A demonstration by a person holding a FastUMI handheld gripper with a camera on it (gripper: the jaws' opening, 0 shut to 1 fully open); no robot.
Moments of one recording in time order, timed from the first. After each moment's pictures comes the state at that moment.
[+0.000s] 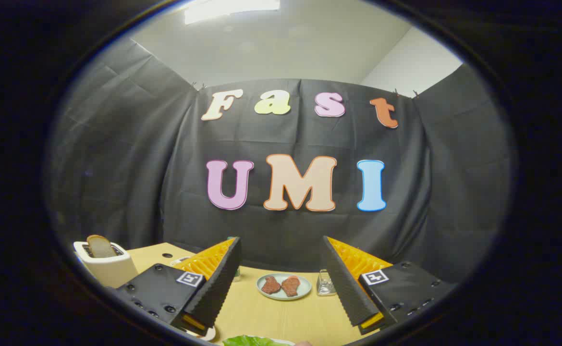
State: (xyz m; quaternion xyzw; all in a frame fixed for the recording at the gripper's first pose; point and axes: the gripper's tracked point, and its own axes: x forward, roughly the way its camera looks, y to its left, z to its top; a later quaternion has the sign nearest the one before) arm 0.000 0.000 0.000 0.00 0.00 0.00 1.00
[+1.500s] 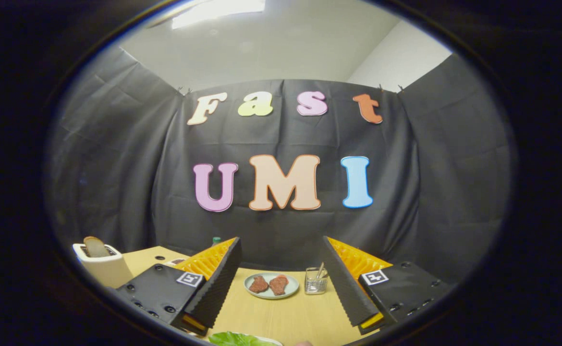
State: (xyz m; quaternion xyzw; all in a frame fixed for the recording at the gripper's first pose) arm -0.006 -0.048 -0.009 0.03 0.01 -0.01 1.00
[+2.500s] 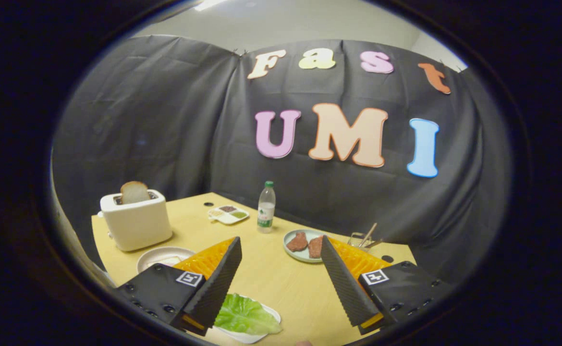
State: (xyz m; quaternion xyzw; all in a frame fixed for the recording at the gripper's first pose) arm -0.020 -0.006 -0.115 -0.04 0.17 0.21 0.96
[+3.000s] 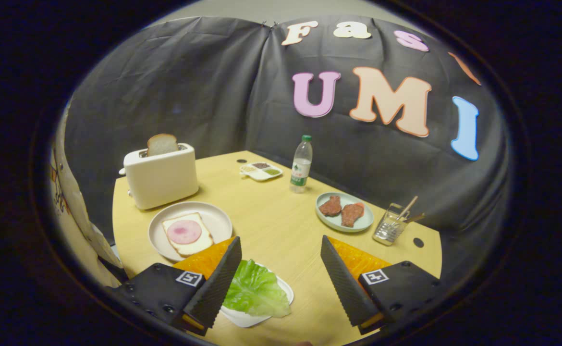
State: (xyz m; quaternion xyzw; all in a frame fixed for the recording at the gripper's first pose) arm -0.048 0.018 -0.200 -0.08 0.27 0.32 0.90
